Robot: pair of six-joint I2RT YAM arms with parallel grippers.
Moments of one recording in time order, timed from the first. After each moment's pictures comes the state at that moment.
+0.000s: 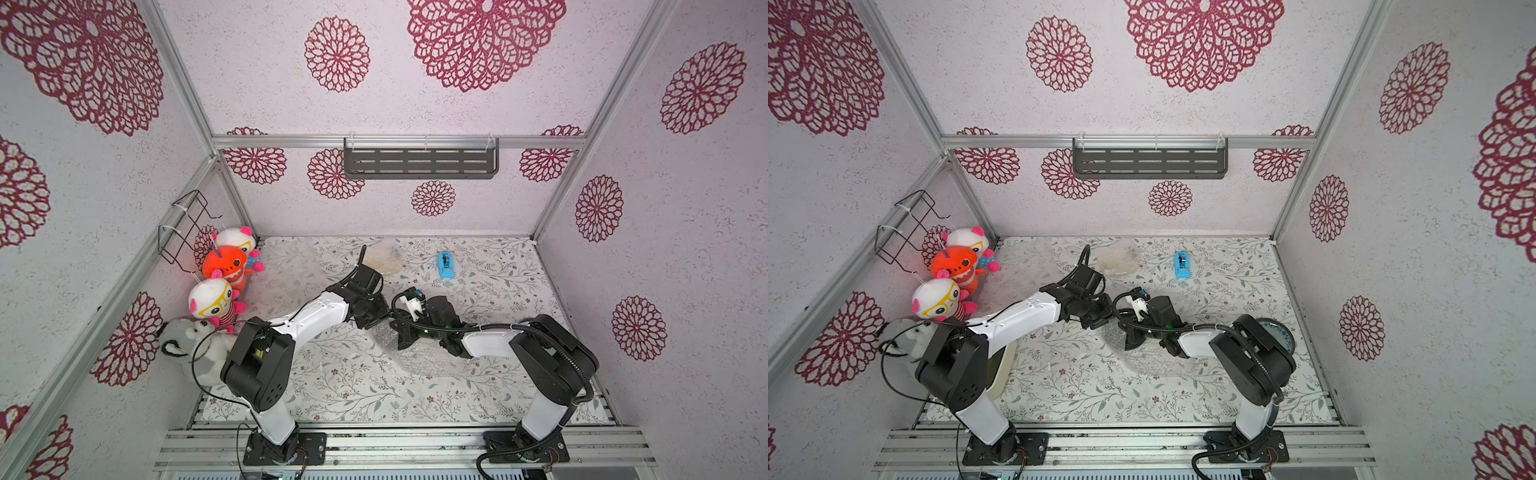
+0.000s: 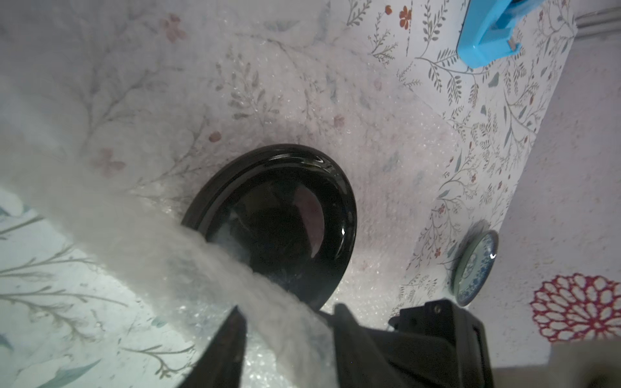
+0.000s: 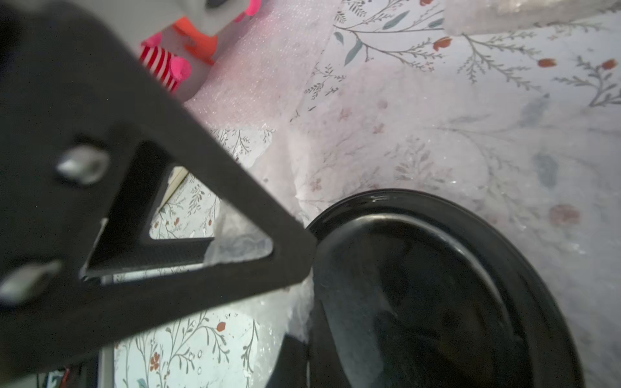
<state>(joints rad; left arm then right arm) -0.56 1.71 1.19 -0.54 0.21 -0.92 0.69 1.76 0.78 0.46 -0.40 0.42</state>
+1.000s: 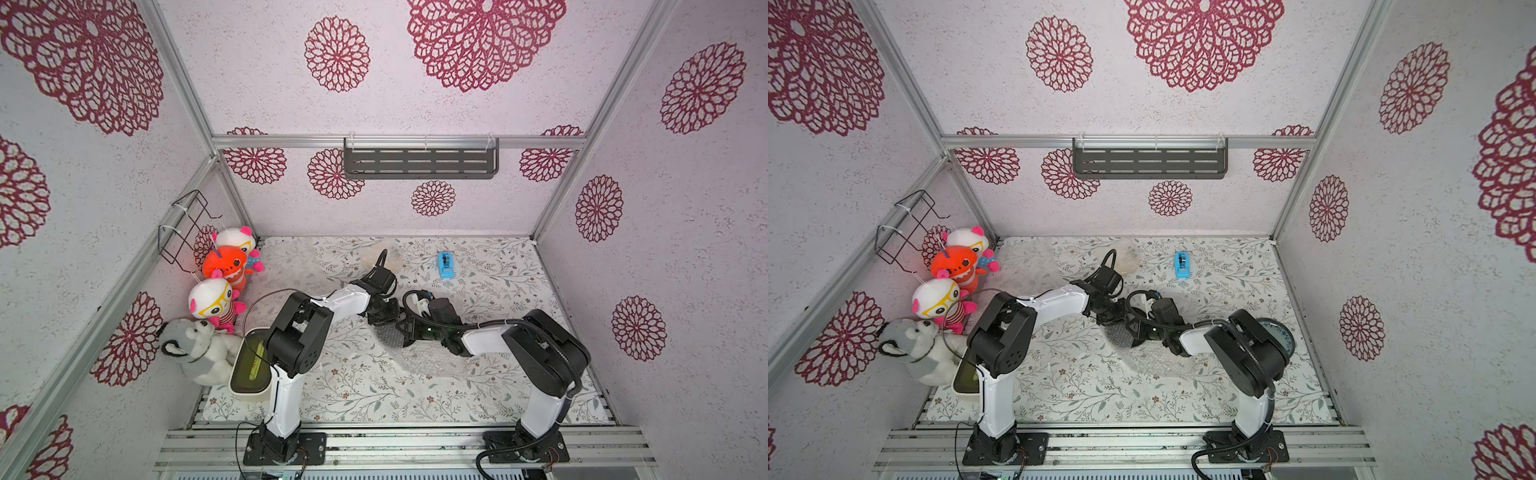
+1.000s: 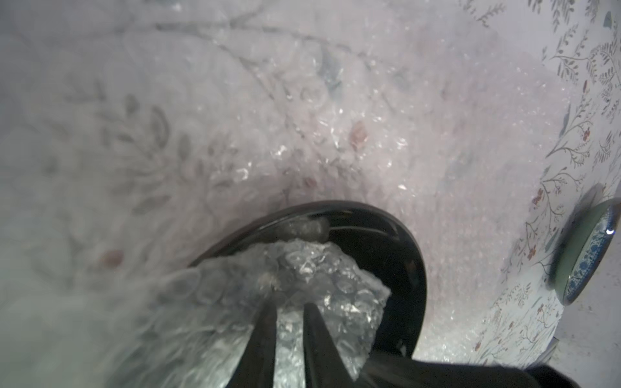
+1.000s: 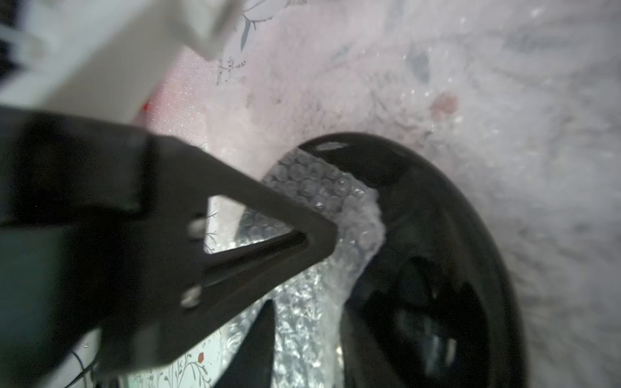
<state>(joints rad) -0.57 2.06 1.39 -0.48 0.26 -0.68 0.66 1.74 0.74 0.39 -0.31 0.61</state>
